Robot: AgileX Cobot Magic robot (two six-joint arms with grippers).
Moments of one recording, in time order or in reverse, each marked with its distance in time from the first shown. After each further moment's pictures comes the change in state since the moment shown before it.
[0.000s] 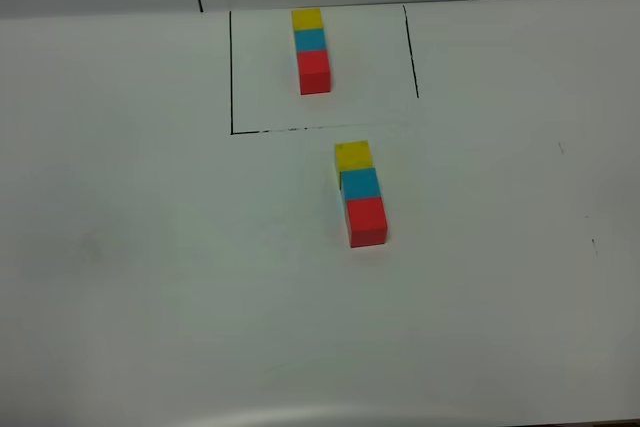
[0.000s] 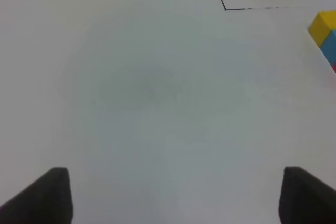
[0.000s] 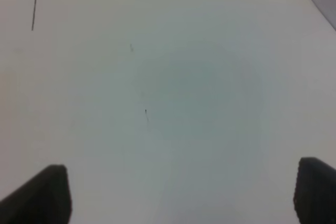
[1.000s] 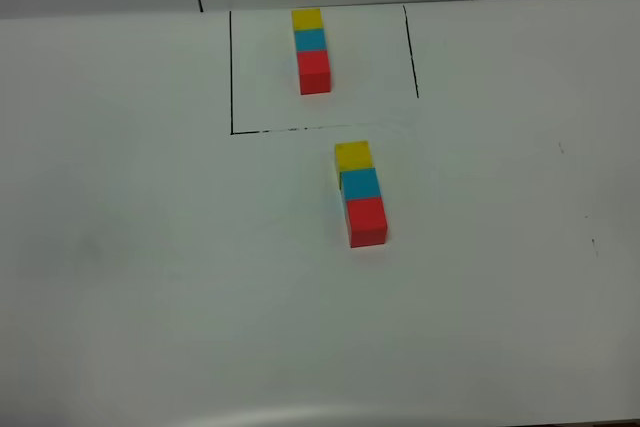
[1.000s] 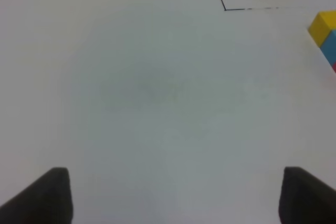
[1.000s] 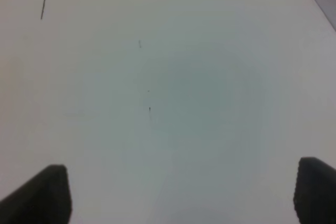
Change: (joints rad) left arm 0.000 0.000 0.000 0.000 0.000 0.000; right arm 0.000 0.000 0.000 0.027 -0.003 -0.084
